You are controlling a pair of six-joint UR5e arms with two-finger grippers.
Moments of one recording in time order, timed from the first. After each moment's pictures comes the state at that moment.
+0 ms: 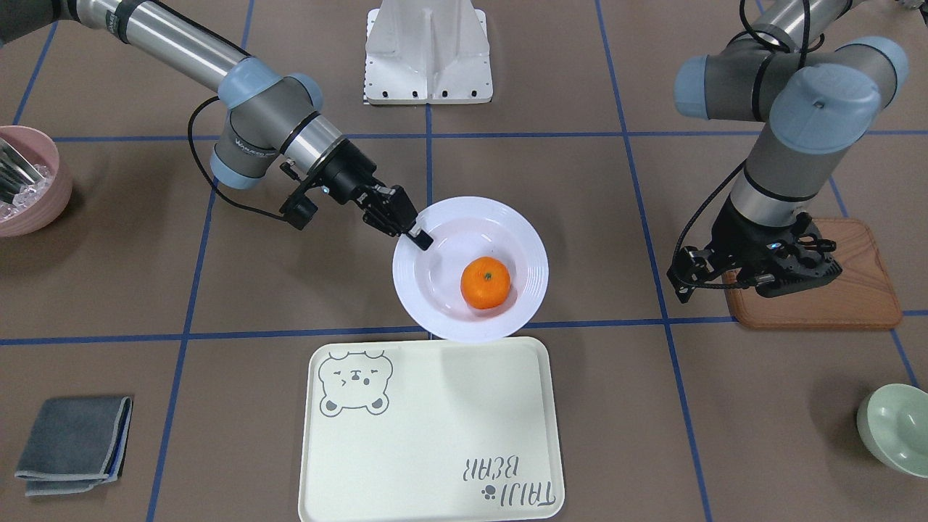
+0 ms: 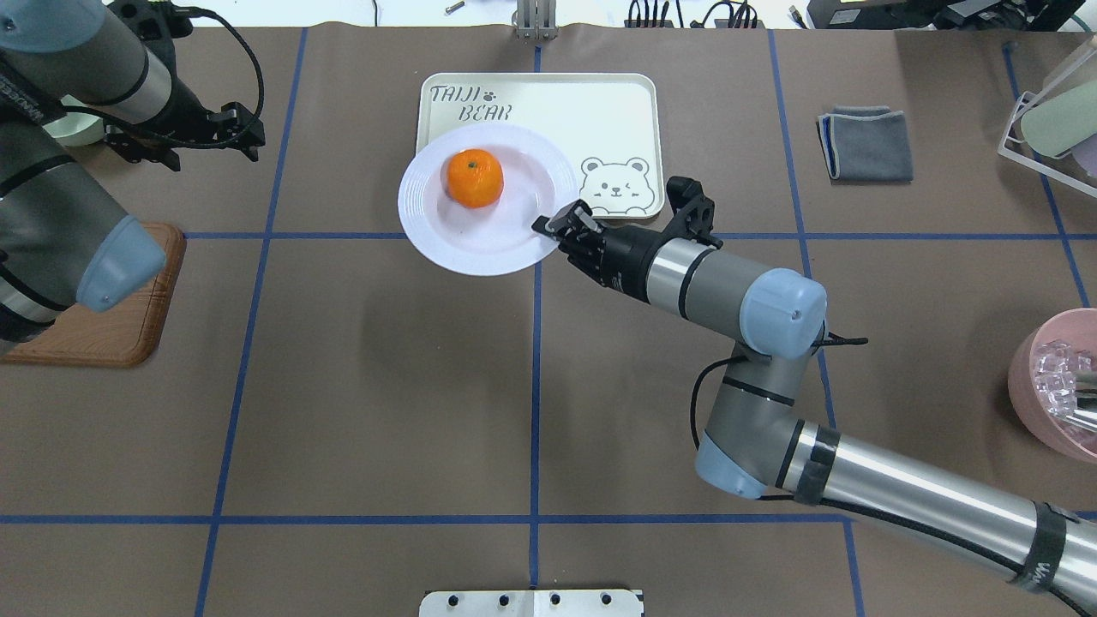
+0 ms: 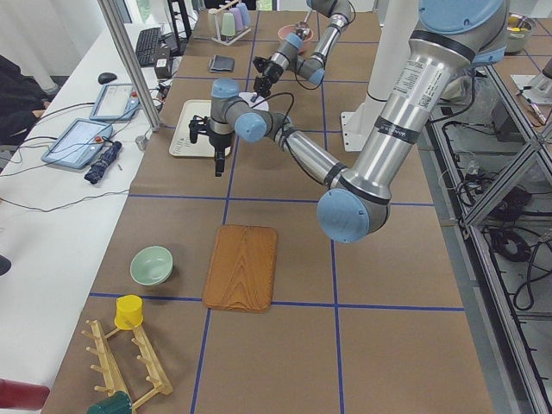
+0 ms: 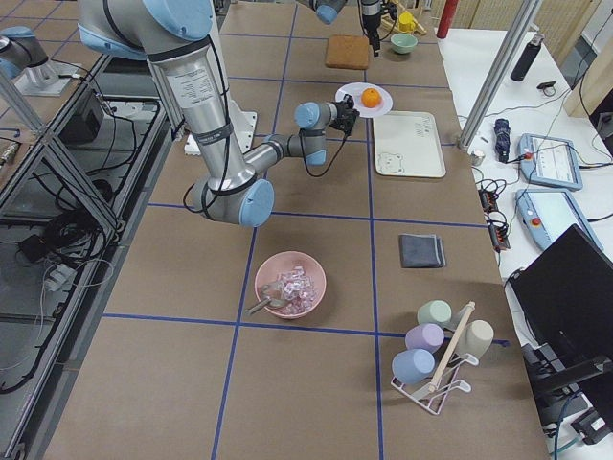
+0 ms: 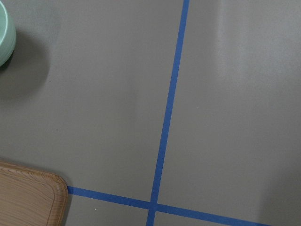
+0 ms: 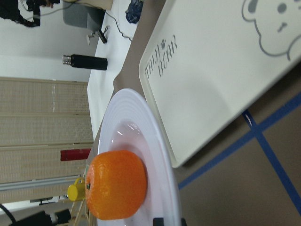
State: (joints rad) left arm -0.97 -2.02 -1.70 -1.64 -1.98 -1.01; right arm 0.53 -0.99 1.38 -0.27 1.47 2.00
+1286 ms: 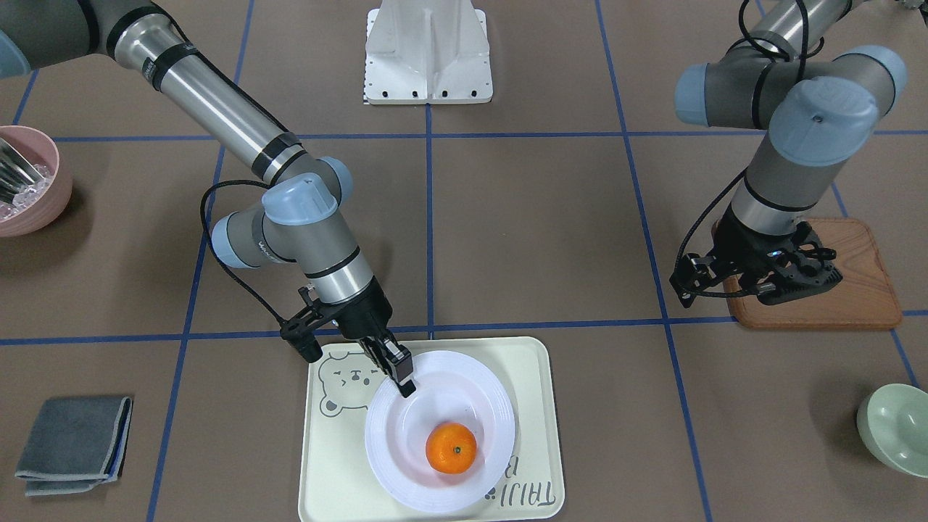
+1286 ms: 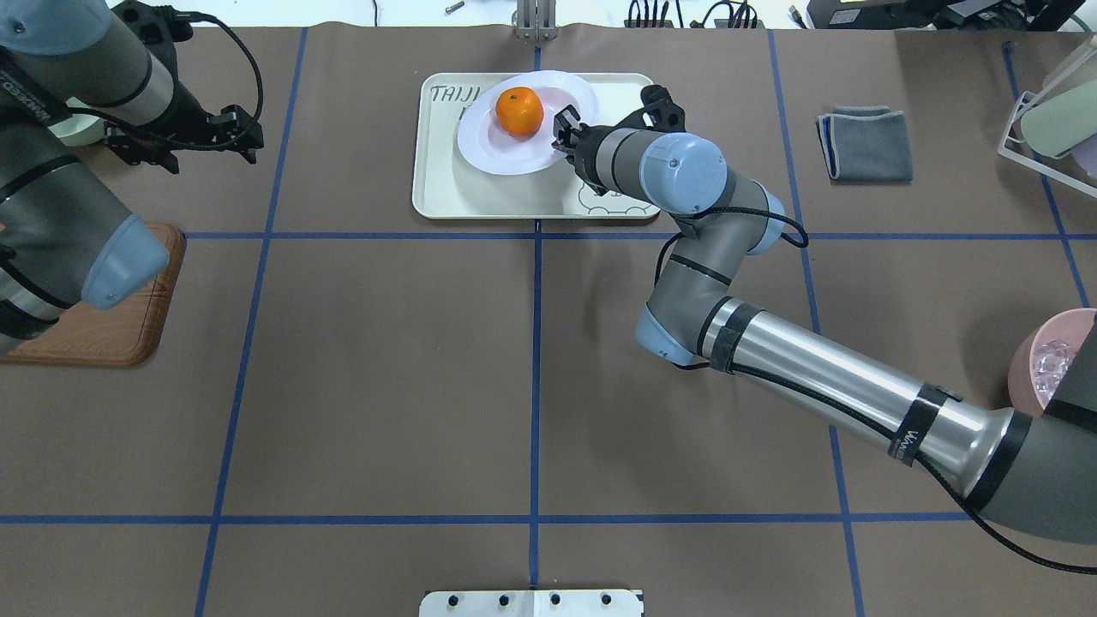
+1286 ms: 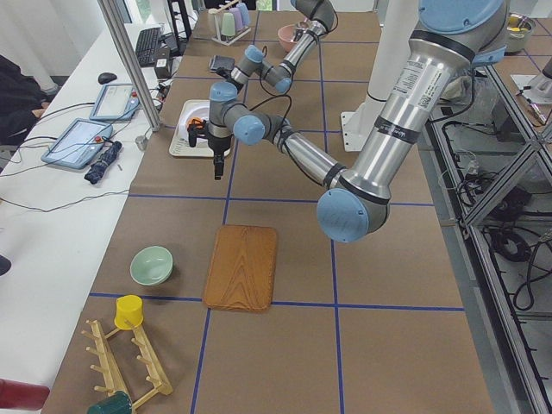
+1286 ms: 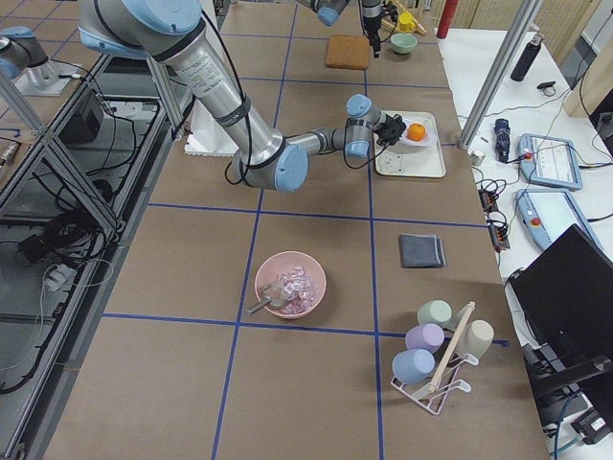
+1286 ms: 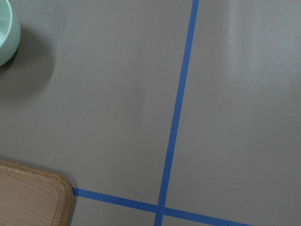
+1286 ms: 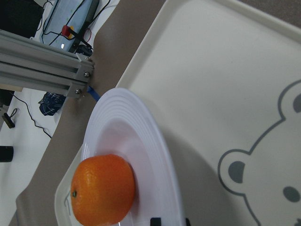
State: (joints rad) left arm -0.97 -2.02 -1.68 -1.64 -1.98 -1.01; right arm 0.66 -0.72 0.96 -0.54 1.57 2.01
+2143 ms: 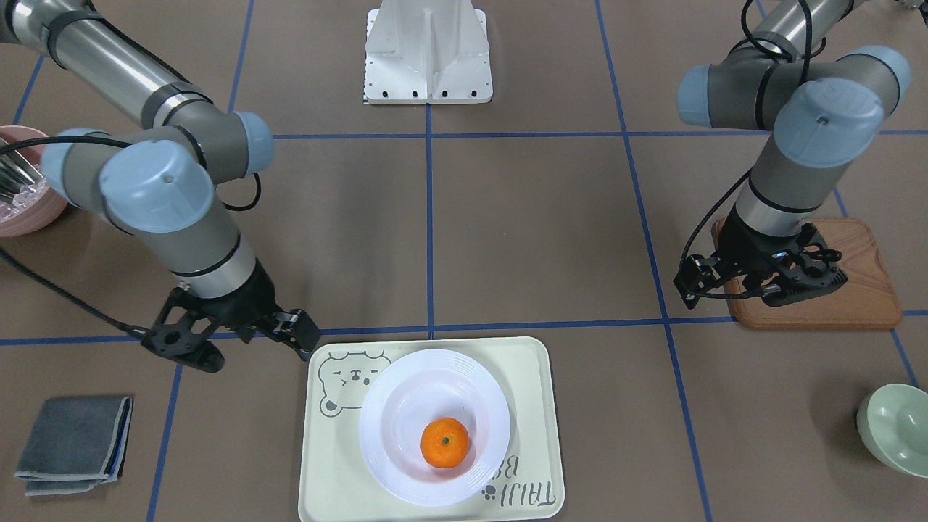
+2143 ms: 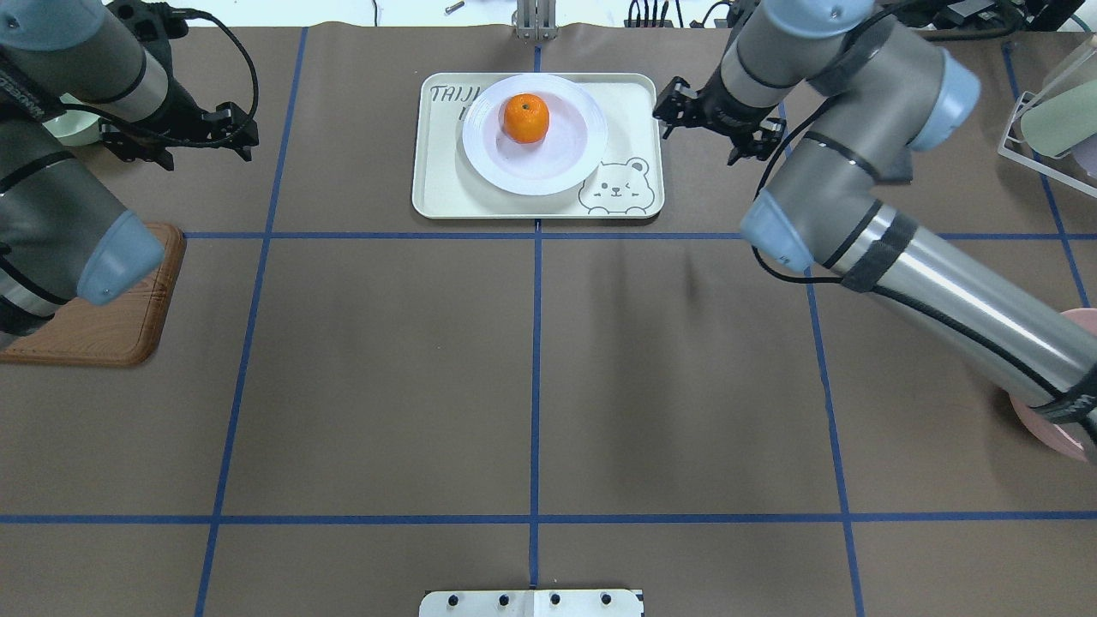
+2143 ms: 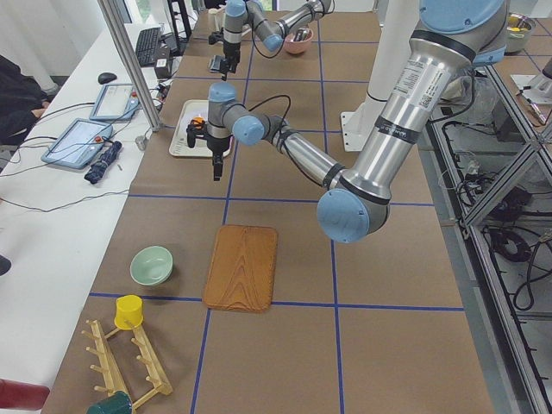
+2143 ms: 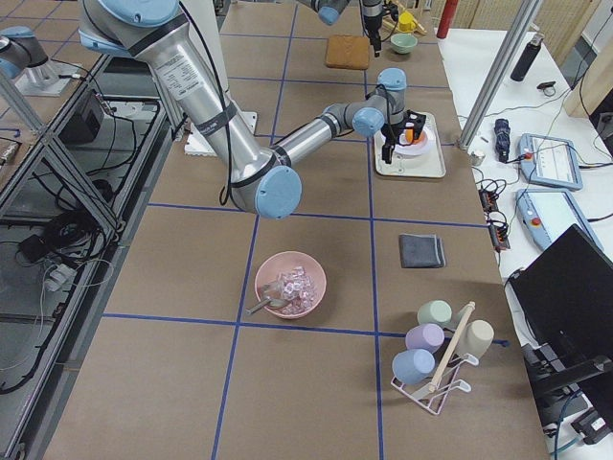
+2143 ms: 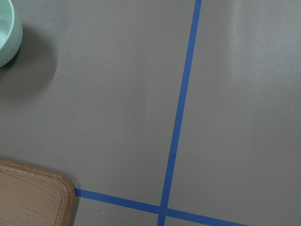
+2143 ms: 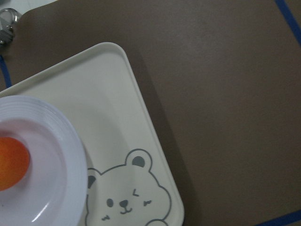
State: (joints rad) left arm -0.99 -2.01 -1.68 -1.64 -1.99 -0.97; right arm 0.93 -0.91 1.47 -1.40 2.06 1.22
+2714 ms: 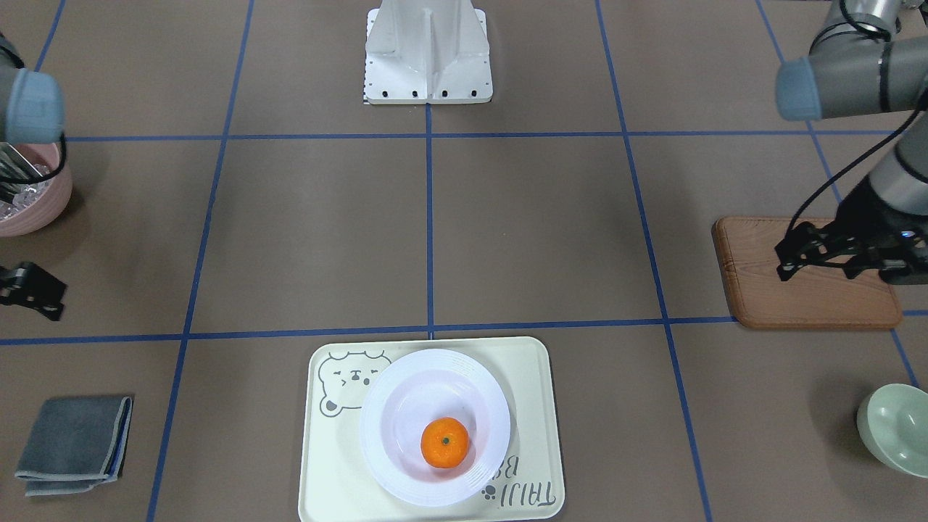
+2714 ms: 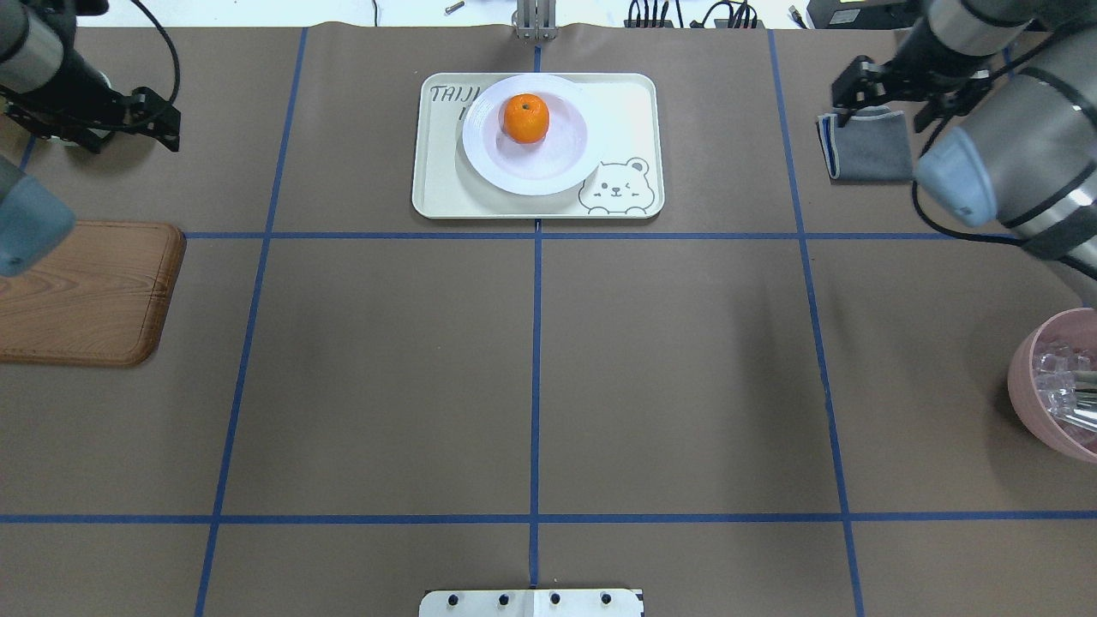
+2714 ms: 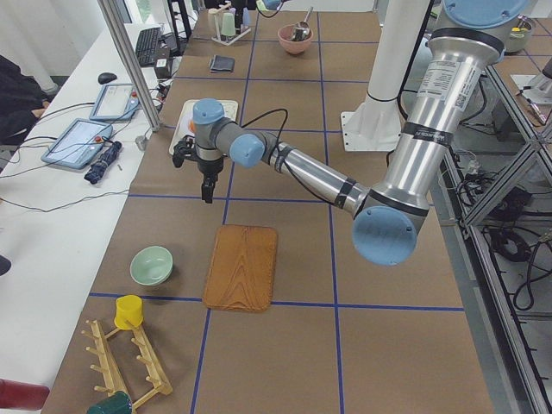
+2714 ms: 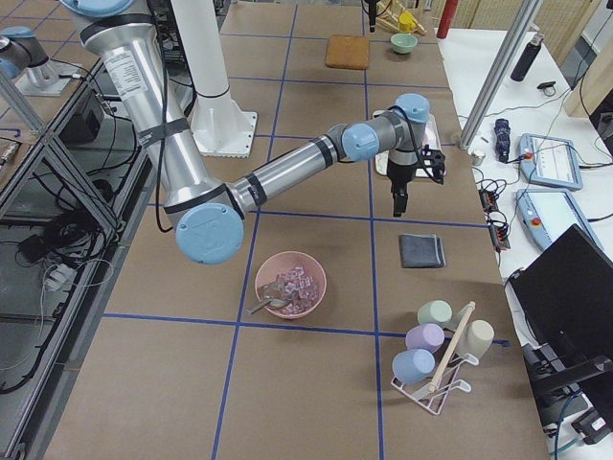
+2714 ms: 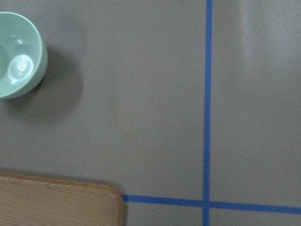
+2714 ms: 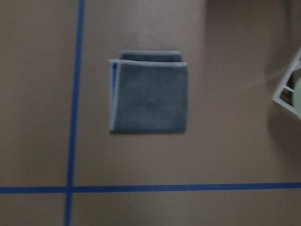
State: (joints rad) left arm -1.22 -1.83 -1.72 -1.63 -2.20 -0.47; right arm 1.25 -1.22 1.69 -1.71 2.17 0.43
